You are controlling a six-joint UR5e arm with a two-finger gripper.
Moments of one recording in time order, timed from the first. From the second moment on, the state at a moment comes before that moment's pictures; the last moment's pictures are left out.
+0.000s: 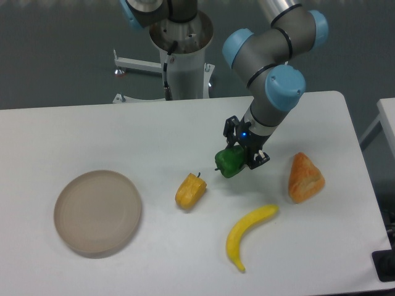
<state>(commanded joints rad) 2.38 -1.97 -1.56 -1.31 1.36 1.50</state>
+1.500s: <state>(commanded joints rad) 2.36 -1.98 -1.62 -1.21 1.39 1.50</state>
